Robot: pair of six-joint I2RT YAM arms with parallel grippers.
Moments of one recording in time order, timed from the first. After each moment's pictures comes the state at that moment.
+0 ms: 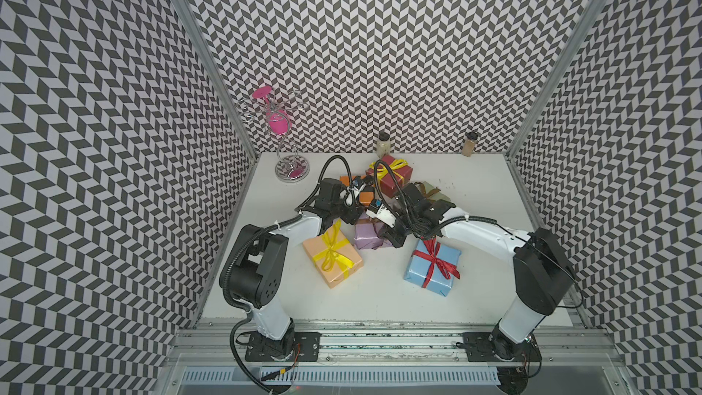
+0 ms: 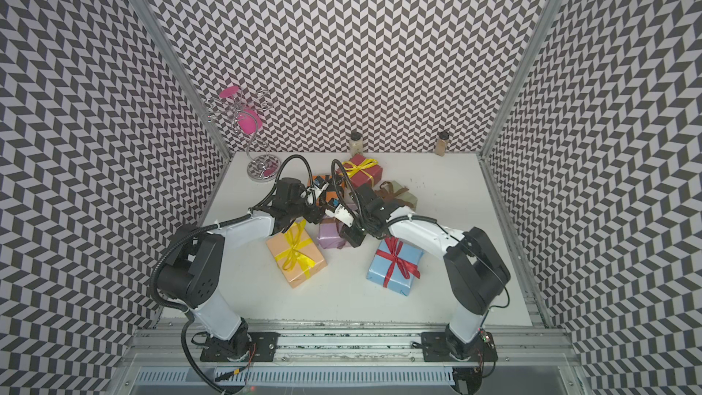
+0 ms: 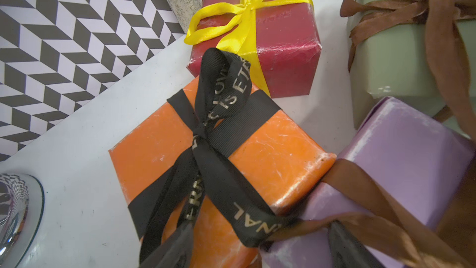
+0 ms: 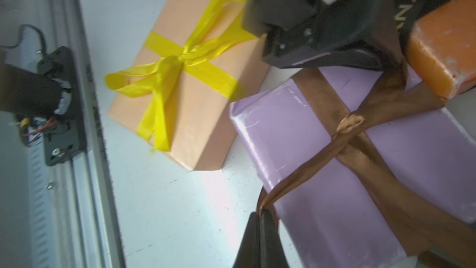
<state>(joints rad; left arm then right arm) -0.37 1.72 0.99 0.07 0.17 0.36 0.70 1.68 1.24 -0.53 -0.45 -0.31</state>
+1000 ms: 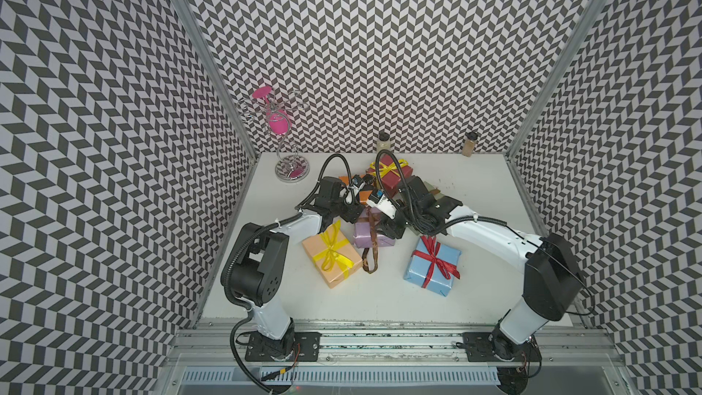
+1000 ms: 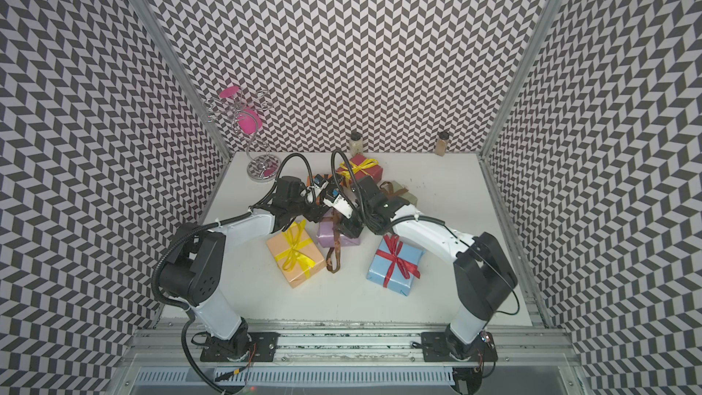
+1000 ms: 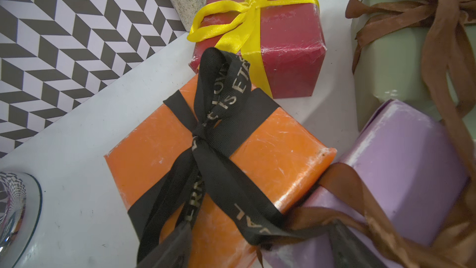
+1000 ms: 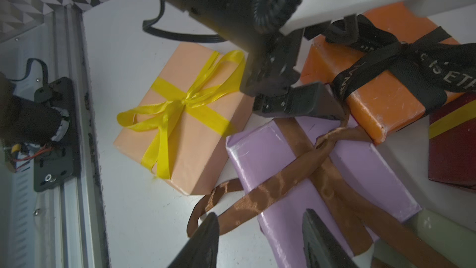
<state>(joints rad) -0.37 1.72 1.01 0.05 0.18 0.35 0.70 1.71 1.31 -0.43 -0.37 -0.24</state>
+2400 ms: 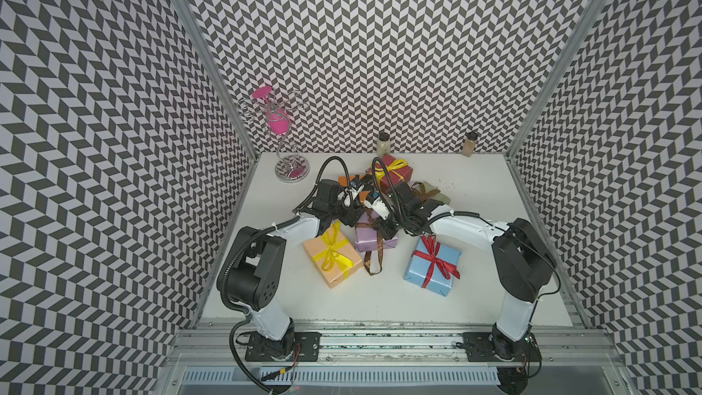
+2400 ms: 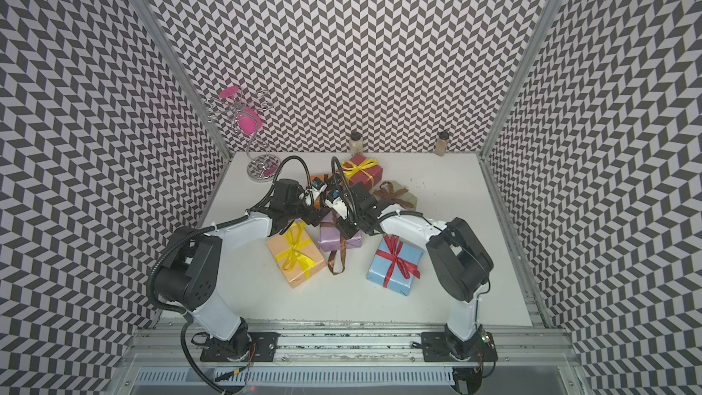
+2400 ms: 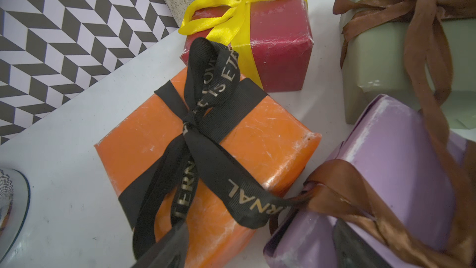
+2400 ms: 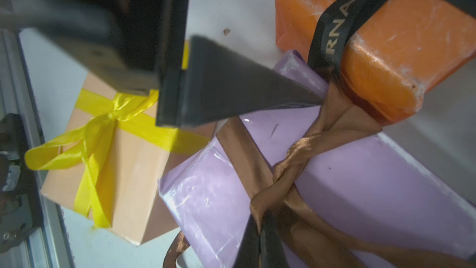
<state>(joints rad) -0.36 1.69 0.96 0.05 0.22 0.35 0.70 1.82 1.29 -0.37 -0.33 -0.10</state>
